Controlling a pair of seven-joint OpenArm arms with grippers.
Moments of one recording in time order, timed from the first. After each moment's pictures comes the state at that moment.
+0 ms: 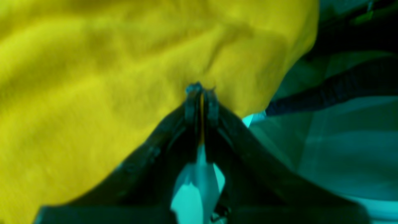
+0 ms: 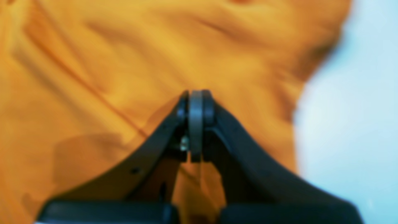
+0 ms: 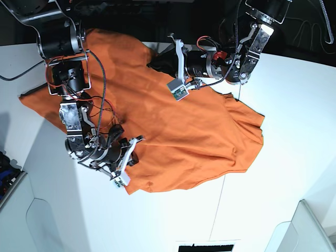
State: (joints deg) left arm 6.3 -14.3 21.3 87.5 -34.0 -39.2 46.8; right arm 27.7 4.7 -9.0 53.7 7.3 29.4 -33.9
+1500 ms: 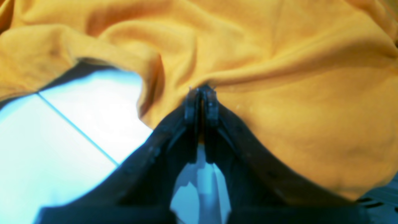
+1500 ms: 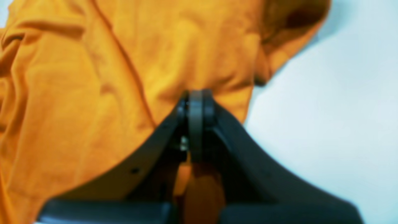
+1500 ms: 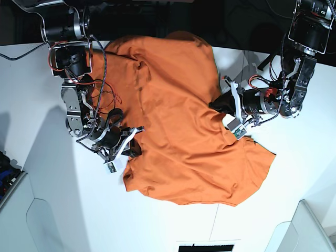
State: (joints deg) left arm -3.4 -30.0 15.1 81.1 -35.7 -38.8 45.8; right arm 22.0 3.9 -5.7 49.5 9.7 31.2 -21.8
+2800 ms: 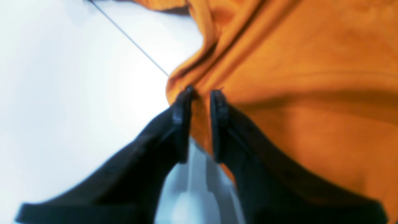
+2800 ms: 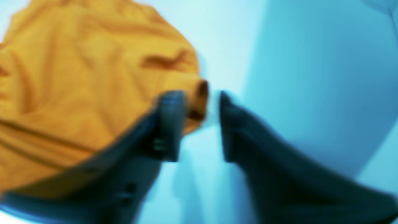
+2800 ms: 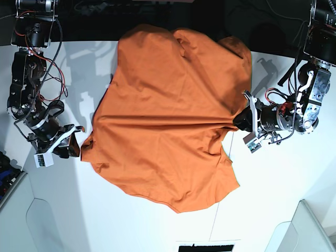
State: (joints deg) left arm -8.7 -36.0 15.5 80.9 -29.9 -38.5 41.6; right arm 9.4 16.3 9.2 77.3 21.0 25.4 -33.5
